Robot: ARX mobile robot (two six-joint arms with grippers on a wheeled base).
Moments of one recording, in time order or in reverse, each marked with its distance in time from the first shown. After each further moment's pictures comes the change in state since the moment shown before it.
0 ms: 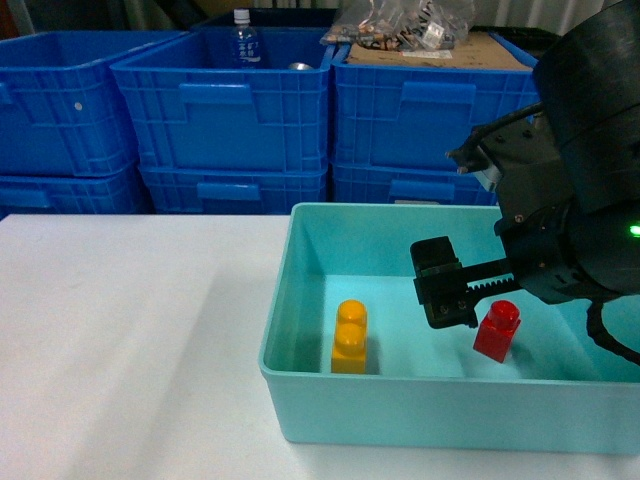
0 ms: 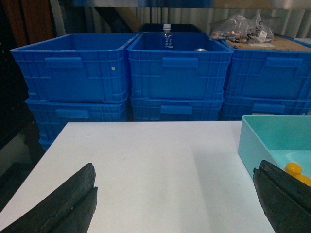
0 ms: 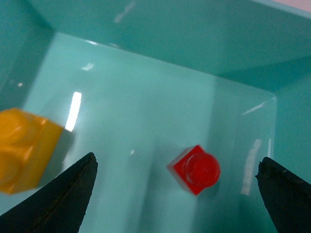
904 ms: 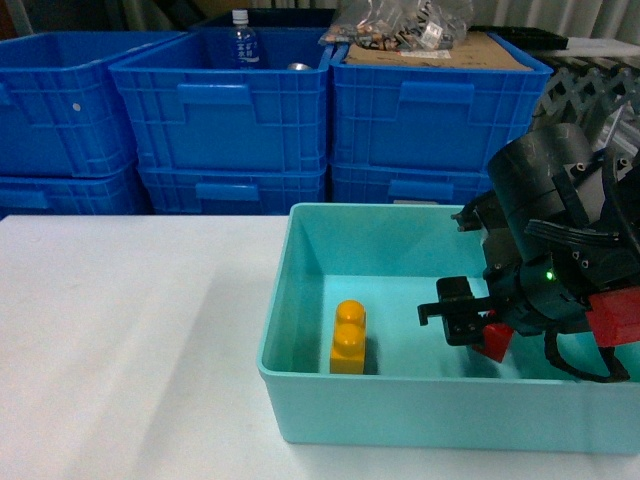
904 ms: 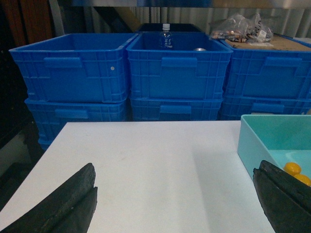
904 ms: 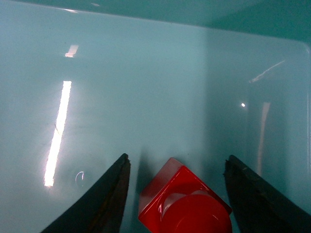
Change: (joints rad) left arm 0.000 0.000 0.000 0.000 0.001 0.000; right arm -0.069 0.283 0.165 -0.027 0.008 0.100
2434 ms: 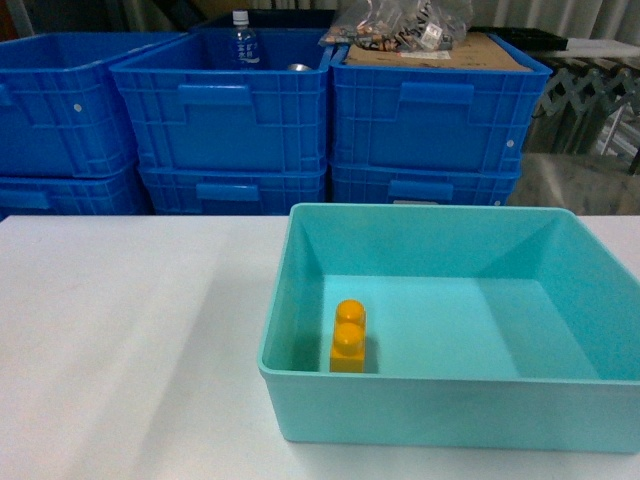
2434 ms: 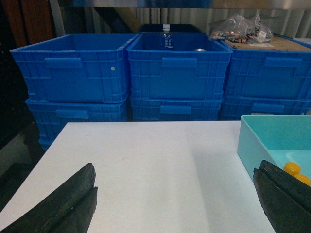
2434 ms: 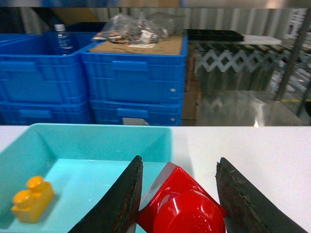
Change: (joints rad) left arm 0.000 0.000 0.000 0.000 0.000 0.000; right arm -0.247 -1.522 -1.065 0.468 -0.175 -0.121
